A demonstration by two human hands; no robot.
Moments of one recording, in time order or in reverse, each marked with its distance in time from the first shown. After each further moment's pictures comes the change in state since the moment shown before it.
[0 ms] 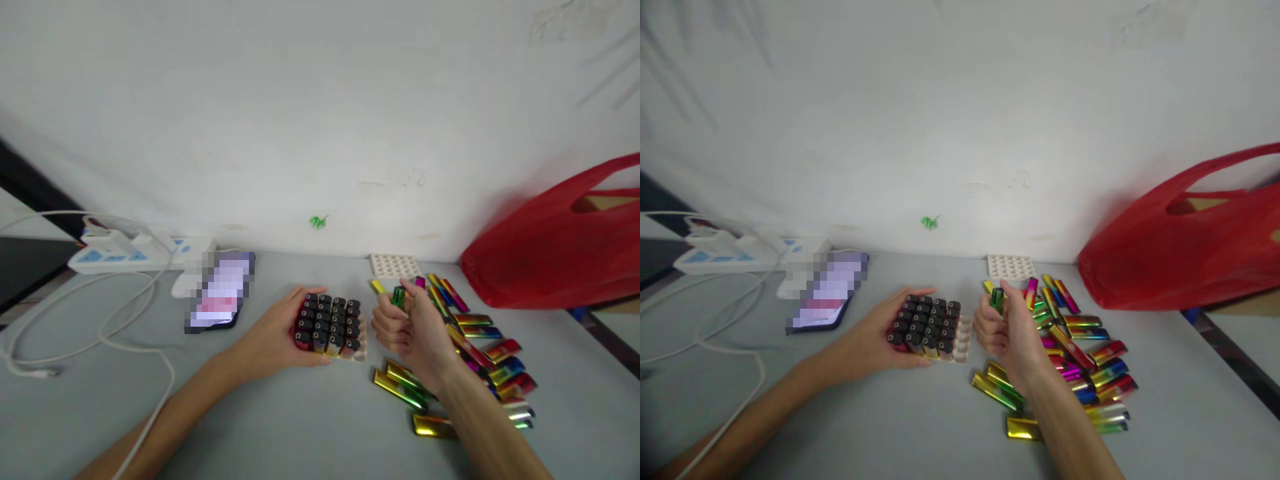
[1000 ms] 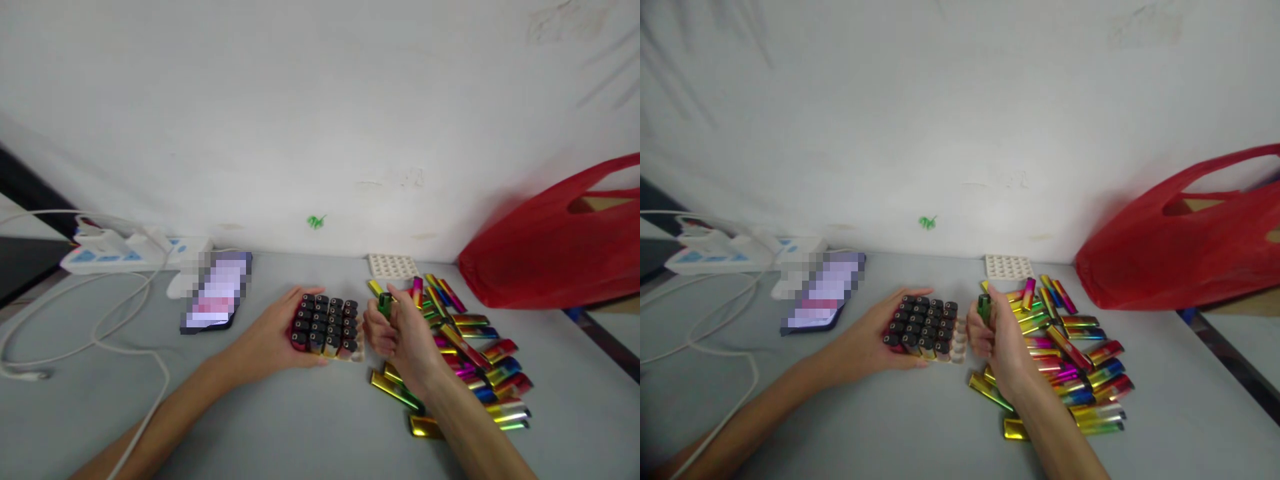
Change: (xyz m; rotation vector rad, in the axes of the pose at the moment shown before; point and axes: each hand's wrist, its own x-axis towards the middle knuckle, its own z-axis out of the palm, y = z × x) left_hand 0.000 -0.003 0.000 0.017 -0.002 -0.006; right_hand 0.004 0.017 0.005 -0.022 0.122 0.025
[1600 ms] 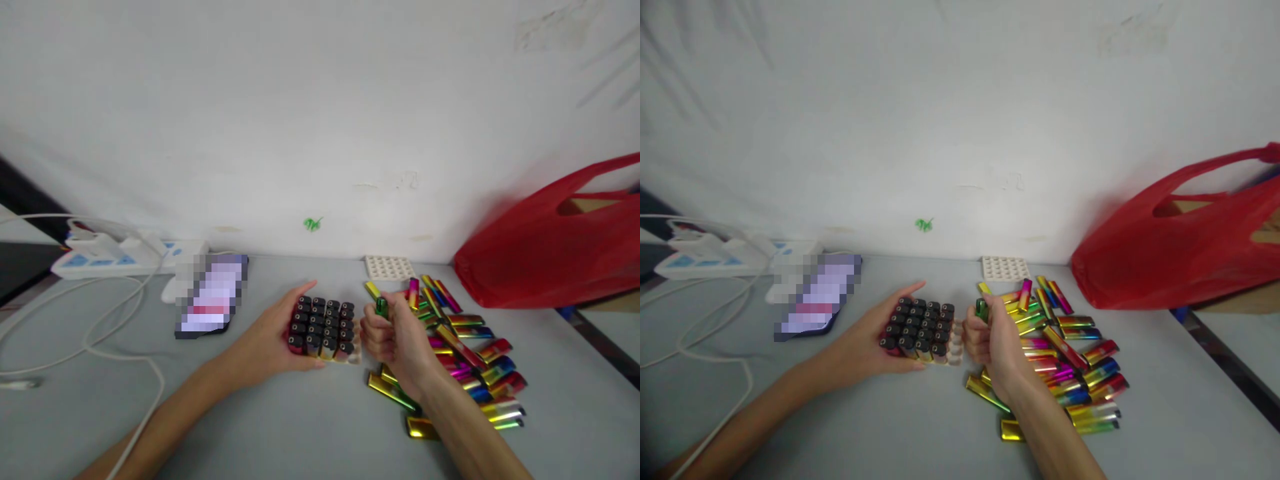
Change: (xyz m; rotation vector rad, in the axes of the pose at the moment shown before) left_hand -0.003 -0.009 0.003 -0.118 -0.002 -0.056; right_hand -0.001 0.001 0.002 -0.015 0.021 0.034
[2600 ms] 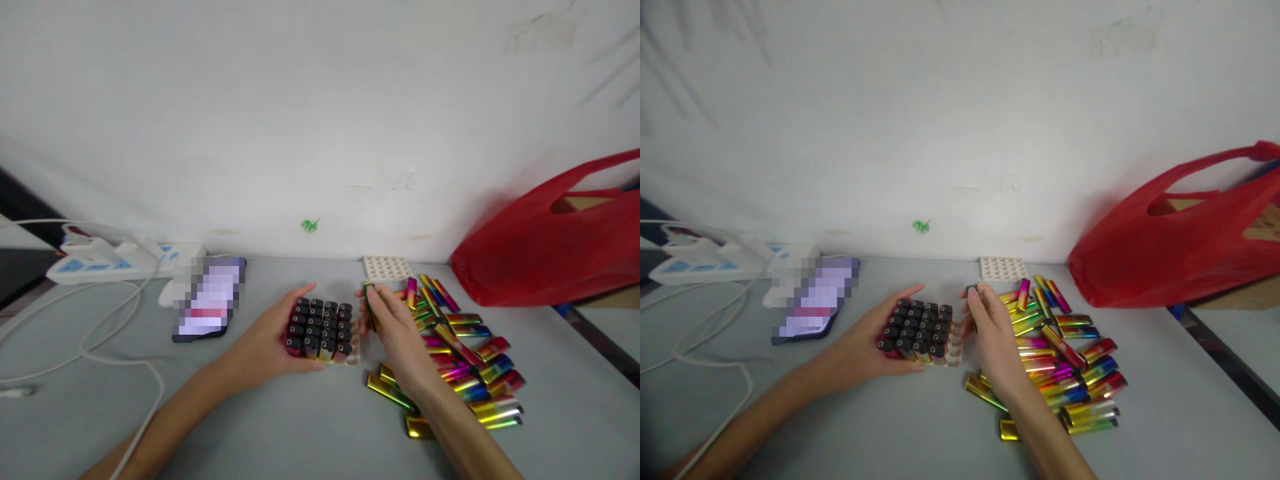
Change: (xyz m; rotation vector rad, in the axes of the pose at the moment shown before) left_hand 0.001 0.005 -0.001 0.023 -0.018 -0.018; right_hand 0.002 0.006 0.005 -0.341 0.221 -0.447
